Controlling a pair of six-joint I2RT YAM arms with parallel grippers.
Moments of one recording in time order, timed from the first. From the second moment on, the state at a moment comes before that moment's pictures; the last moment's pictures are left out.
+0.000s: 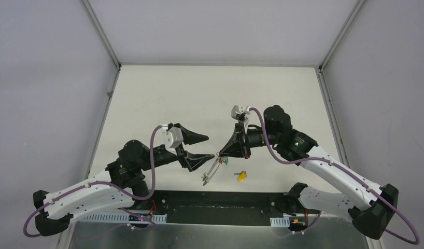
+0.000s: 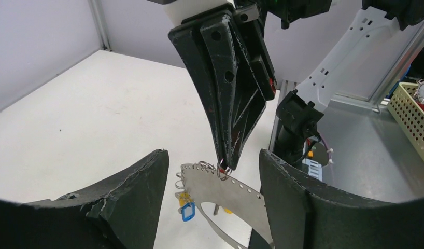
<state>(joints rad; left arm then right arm) -1.09 0.58 0.61 0.20 0.16 -0.11 0.82 1.00 0.90 -0.23 -0.84 0.22</state>
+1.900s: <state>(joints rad) -1.27 1.85 1.36 -0.47 -0.15 -1.05 0.11 0.96 0.60 -0.27 -0.36 0.55</state>
